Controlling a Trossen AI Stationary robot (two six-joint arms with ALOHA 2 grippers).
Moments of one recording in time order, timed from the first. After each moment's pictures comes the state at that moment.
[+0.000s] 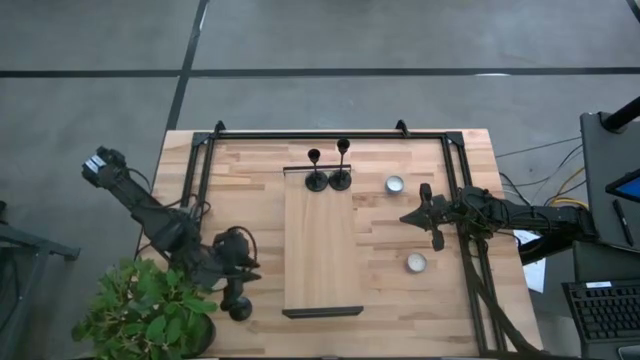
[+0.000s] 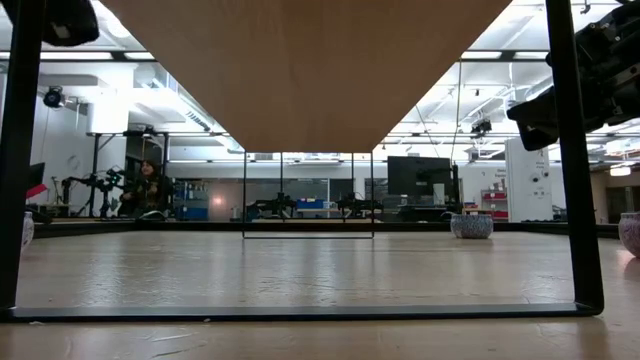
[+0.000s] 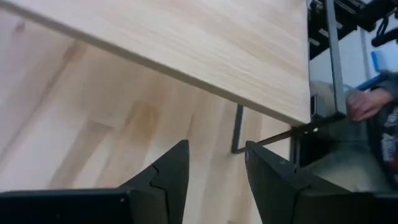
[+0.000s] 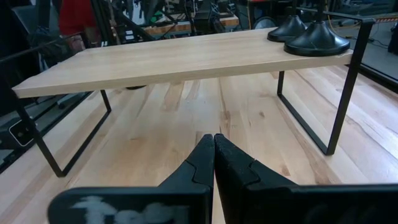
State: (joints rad) left arm -0.72 1.07 0.89 -0.60 -0.41 -0.98; right arm -0.12 0.18 0.03 -0.01 -0.21 0.12
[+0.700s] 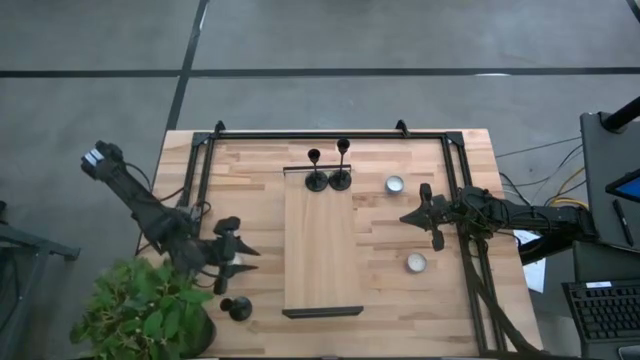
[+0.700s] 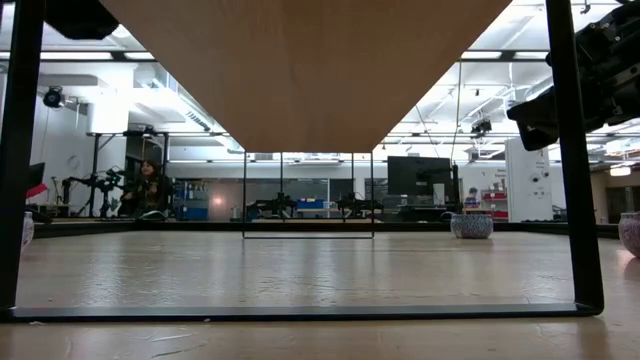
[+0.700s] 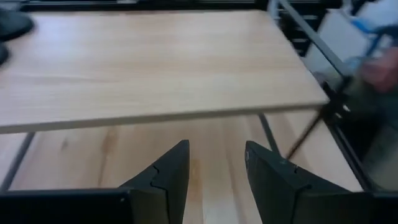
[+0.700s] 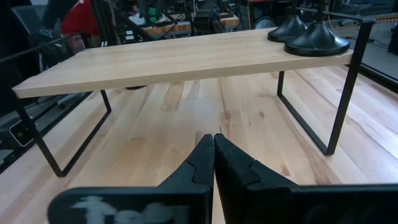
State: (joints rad) left arm -0.75 0.86 0.65 -0.35 -0.55 -0.42; right arm -0.12 0.18 0.03 -0.01 -0.21 0.12
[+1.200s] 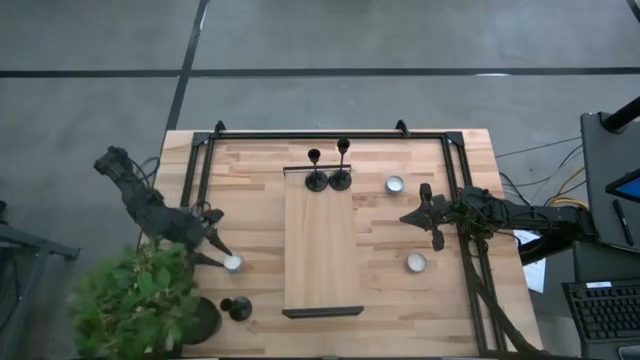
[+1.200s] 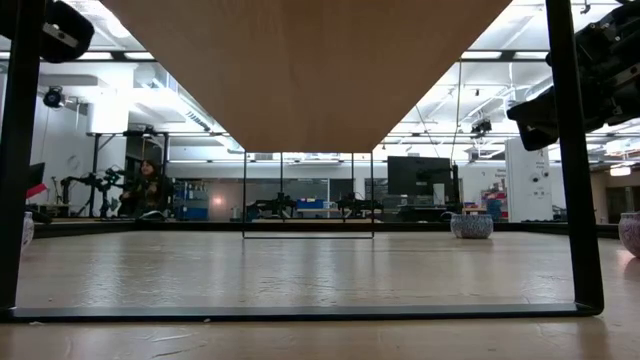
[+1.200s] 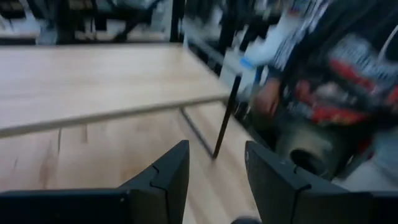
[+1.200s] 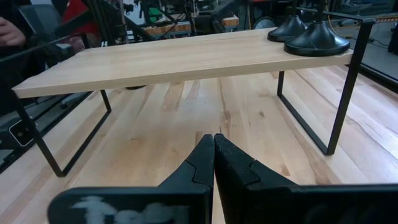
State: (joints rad) left arm -0.75 0.31 0.42 -0.41 -0.25 -0.26; right arm -0.12 0.18 0.03 -0.01 -0.21 0.12
